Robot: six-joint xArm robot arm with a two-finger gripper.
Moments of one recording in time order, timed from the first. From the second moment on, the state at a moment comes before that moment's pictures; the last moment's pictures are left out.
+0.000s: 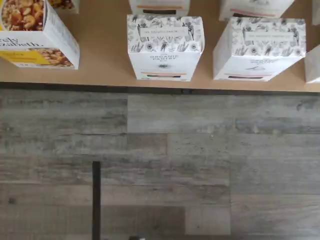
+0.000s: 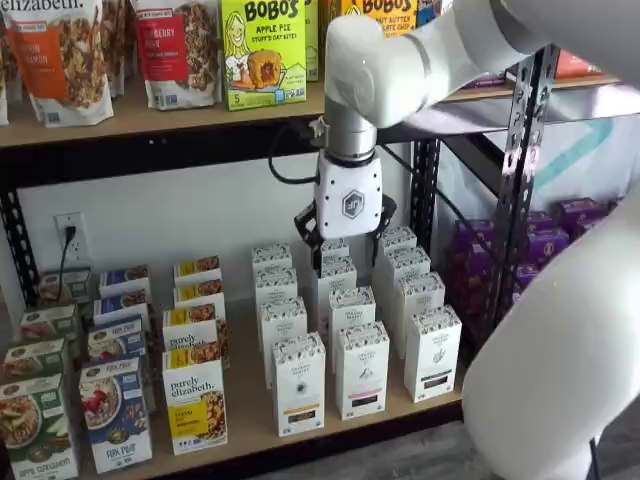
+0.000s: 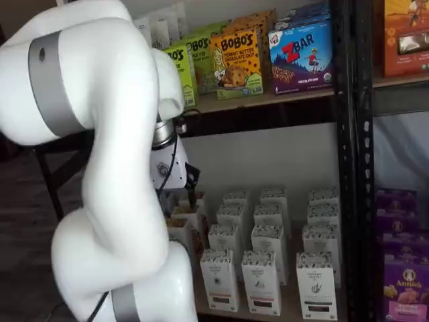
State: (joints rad) arm 0.37 -0.40 -0.61 -0.05 0.93 0.41
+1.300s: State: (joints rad) arm 0.33 0.15 -0.69 0.00 0.46 0.34
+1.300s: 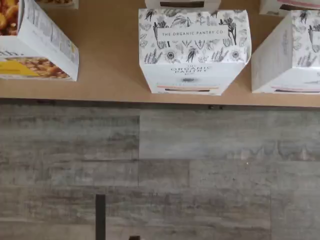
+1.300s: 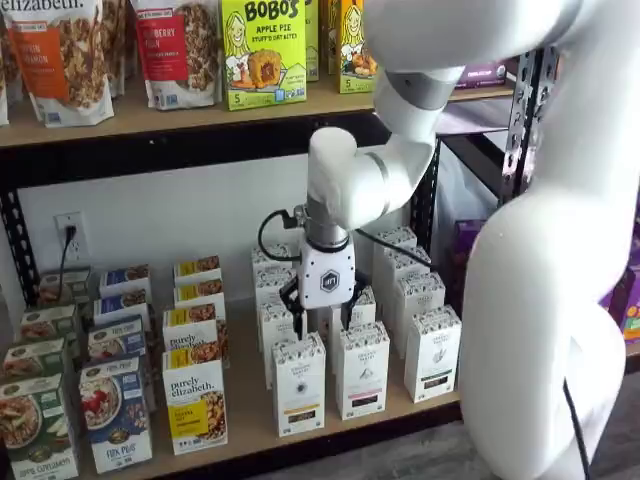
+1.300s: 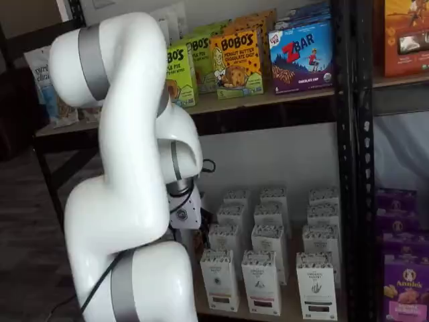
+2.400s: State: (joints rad) arm 0.24 0.53 -0.99 0.02 0.39 0.22
